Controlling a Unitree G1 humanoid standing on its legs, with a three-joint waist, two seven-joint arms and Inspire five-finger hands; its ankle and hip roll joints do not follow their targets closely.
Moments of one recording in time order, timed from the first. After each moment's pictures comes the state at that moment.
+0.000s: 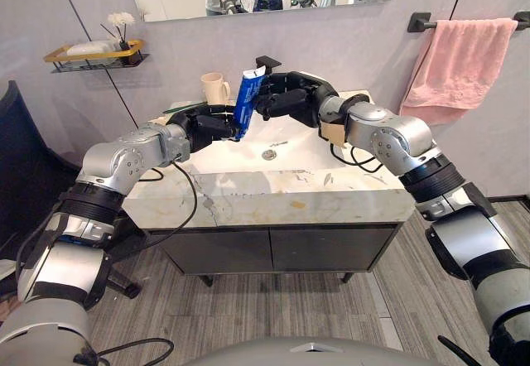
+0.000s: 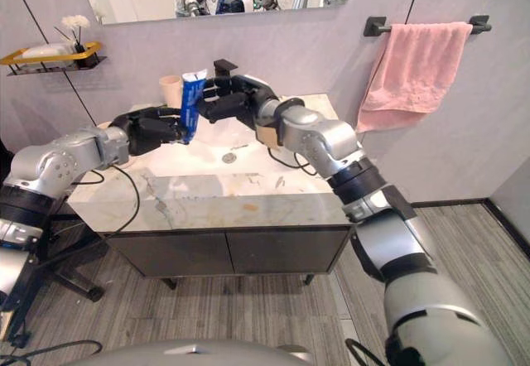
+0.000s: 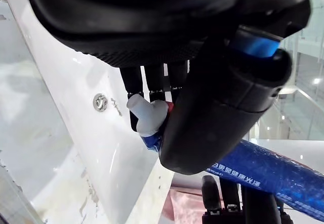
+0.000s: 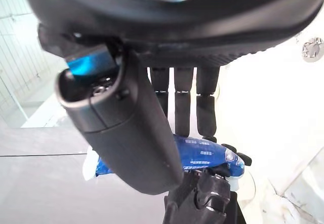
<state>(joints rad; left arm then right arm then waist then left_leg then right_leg) -0.73 0.72 -0.26 0.32 -0.90 0.64 -0.14 -0.97 -0.51 0.48 0.28 0.84 0.53 0.04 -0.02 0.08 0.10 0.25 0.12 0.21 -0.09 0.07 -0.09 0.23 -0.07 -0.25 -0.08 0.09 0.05</state>
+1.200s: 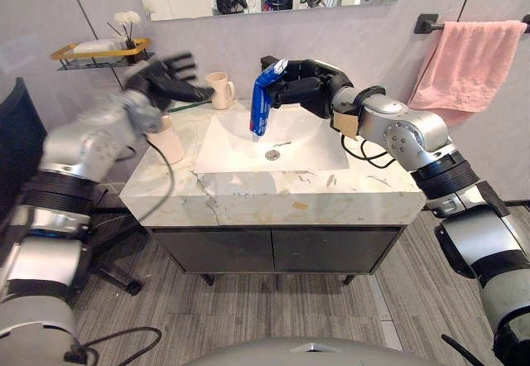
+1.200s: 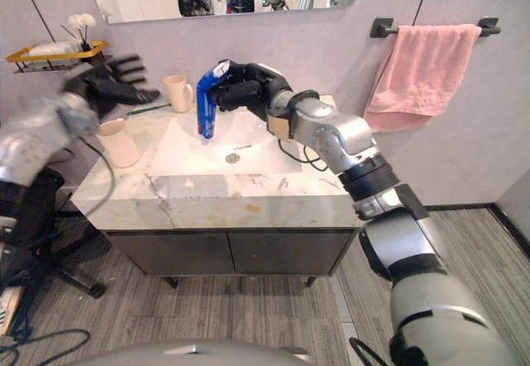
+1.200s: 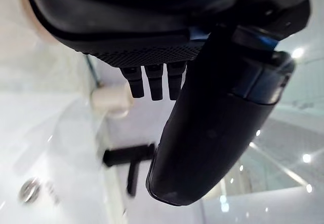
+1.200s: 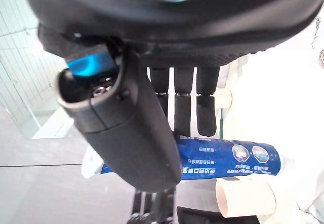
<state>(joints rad) -0.81 0.90 -0.18 0.33 -0.89 0.46 0.10 -0.98 -0.57 0.44 0.28 0.88 0.51 0.03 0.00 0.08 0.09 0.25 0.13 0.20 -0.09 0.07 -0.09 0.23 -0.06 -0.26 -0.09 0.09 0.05</state>
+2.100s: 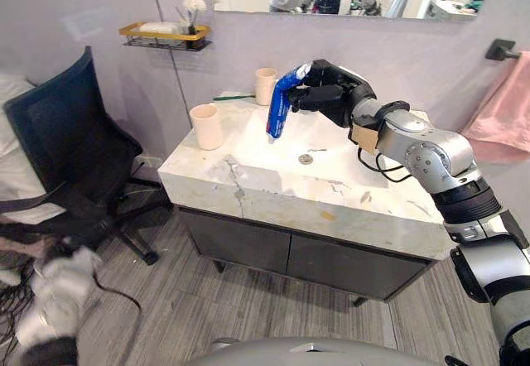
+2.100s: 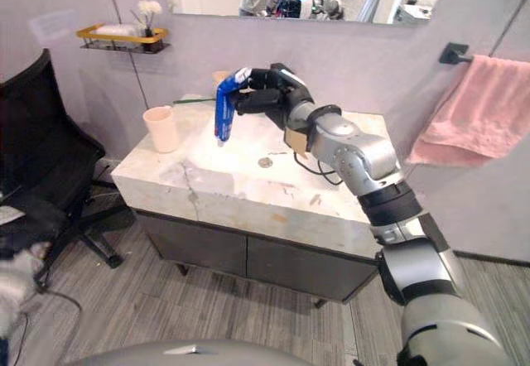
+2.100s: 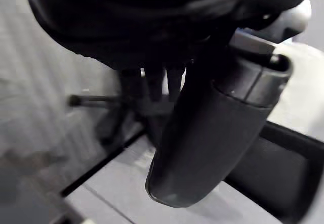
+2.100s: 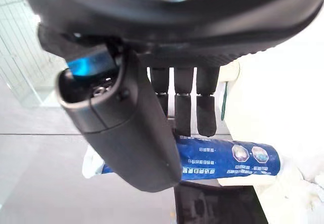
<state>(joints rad) 0.19 0.40 0.45 0.27 -1.03 0.32 0.44 -0.79 -0.63 0.31 0.07 0.87 0.56 -0.06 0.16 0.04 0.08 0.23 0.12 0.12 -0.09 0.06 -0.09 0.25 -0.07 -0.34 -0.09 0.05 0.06</state>
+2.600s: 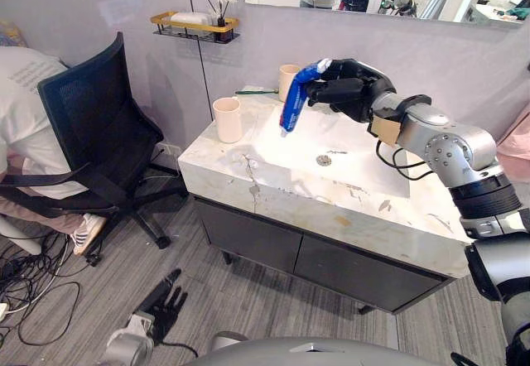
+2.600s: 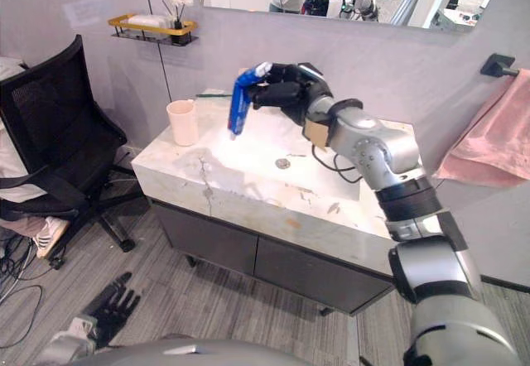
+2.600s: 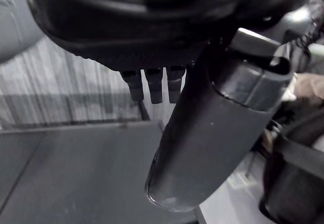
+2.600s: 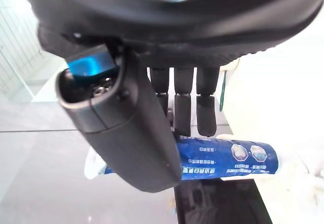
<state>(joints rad) 0.36 0.23 0.31 0.50 -1.30 0.39 0.20 -0.80 -0.71 0.27 0.13 0.92 0.56 -0.01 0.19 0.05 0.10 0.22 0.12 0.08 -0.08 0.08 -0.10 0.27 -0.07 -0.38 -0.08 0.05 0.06</state>
